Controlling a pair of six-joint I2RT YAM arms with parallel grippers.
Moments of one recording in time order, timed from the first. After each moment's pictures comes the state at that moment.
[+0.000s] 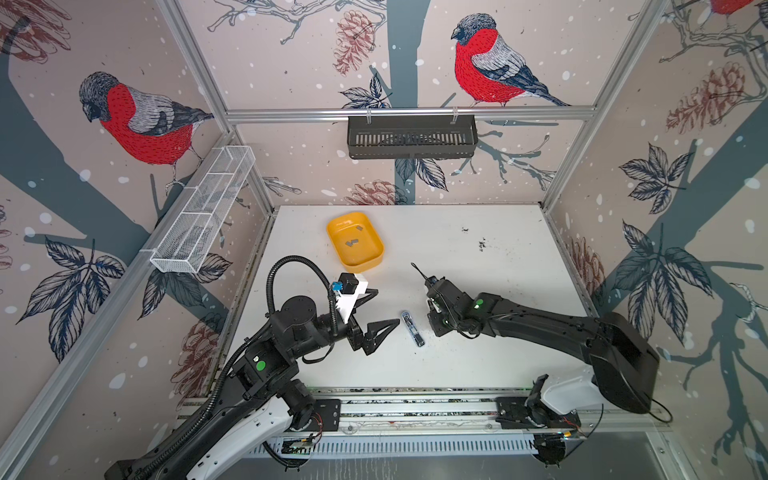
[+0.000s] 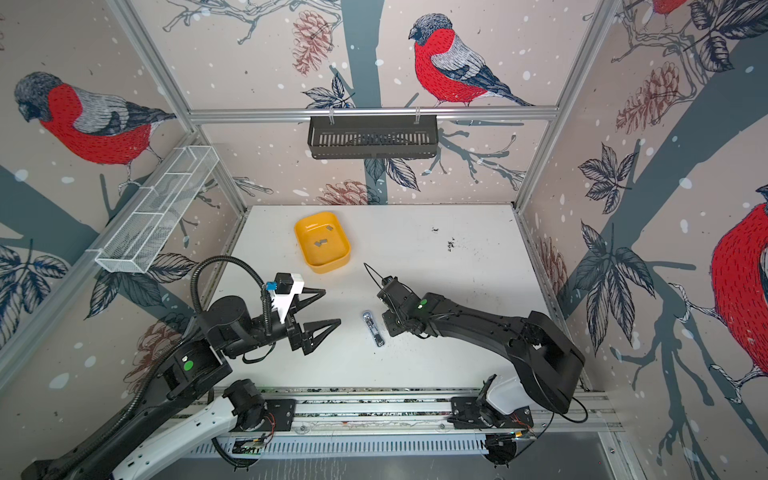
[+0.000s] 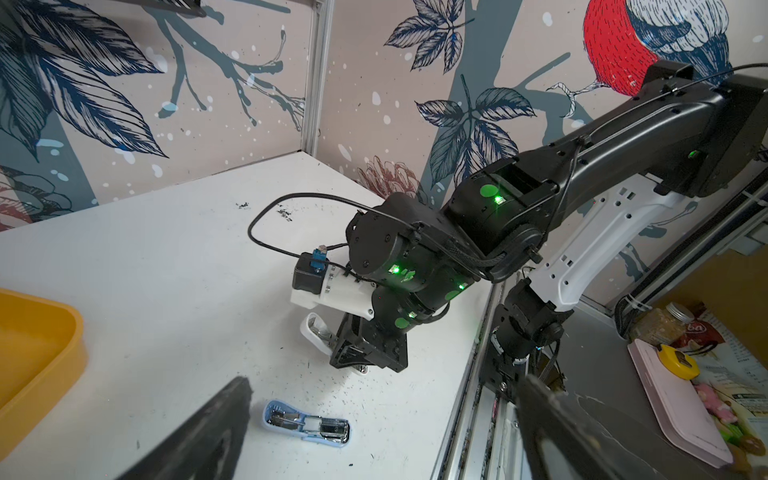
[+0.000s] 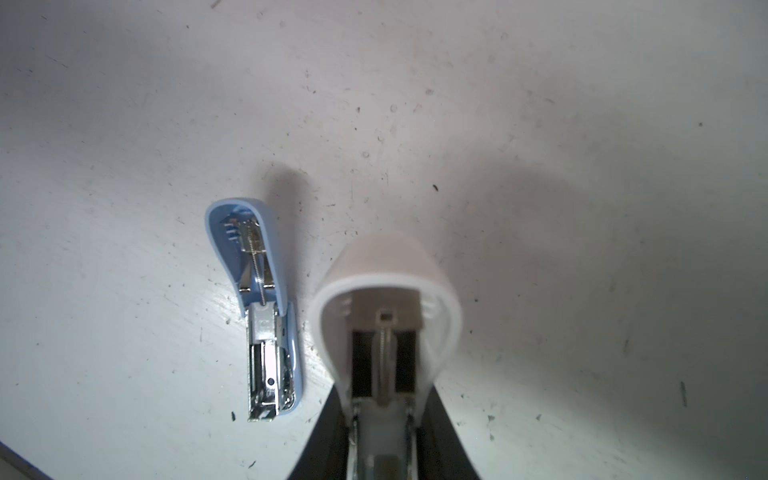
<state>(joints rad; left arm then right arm) -0.76 0.58 0.71 -0.30 0.37 -0.20 0.93 1.47 0.87 -0.49 0.11 0.39</state>
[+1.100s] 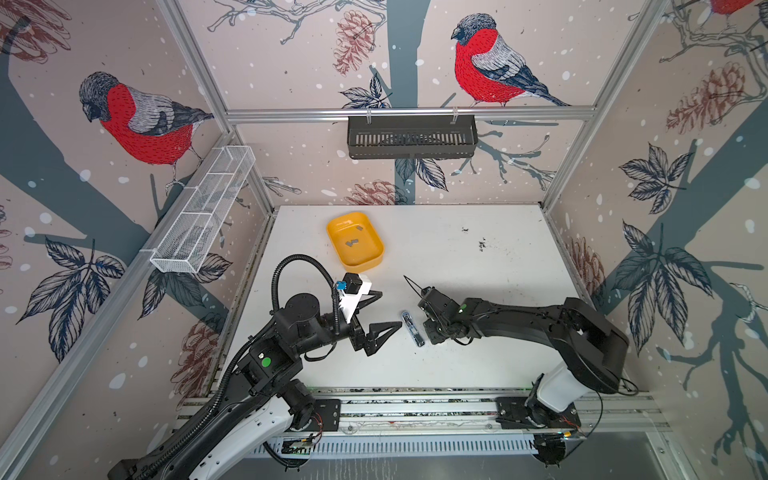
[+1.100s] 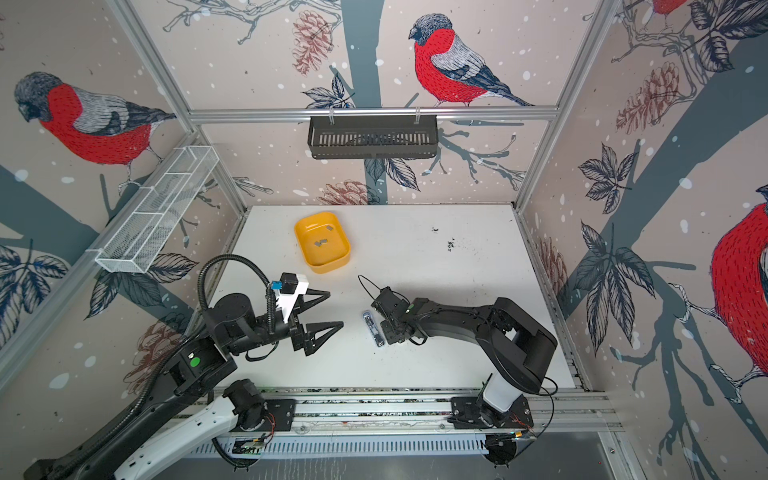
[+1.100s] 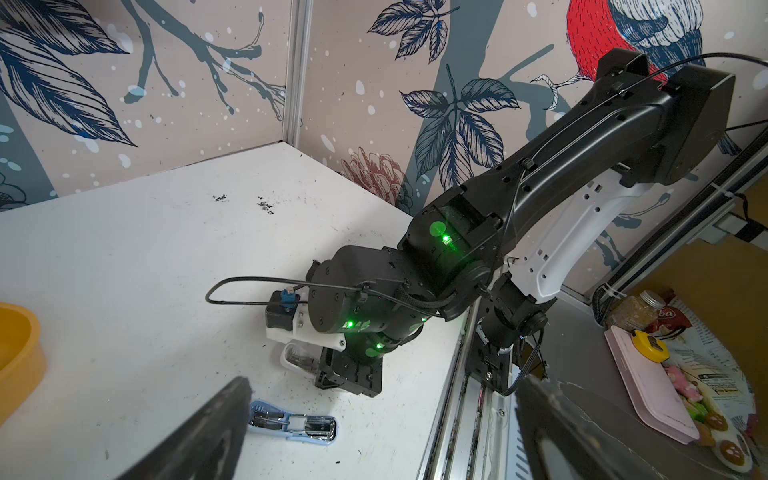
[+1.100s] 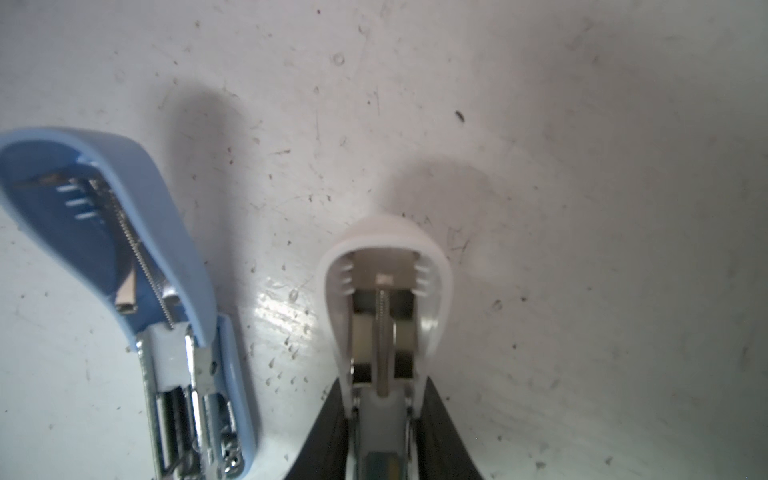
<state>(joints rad) -0.73 0.58 0.69 -0.27 0.44 -0.21 0.95 1.62 0.84 -0.43 0.12 0.45</state>
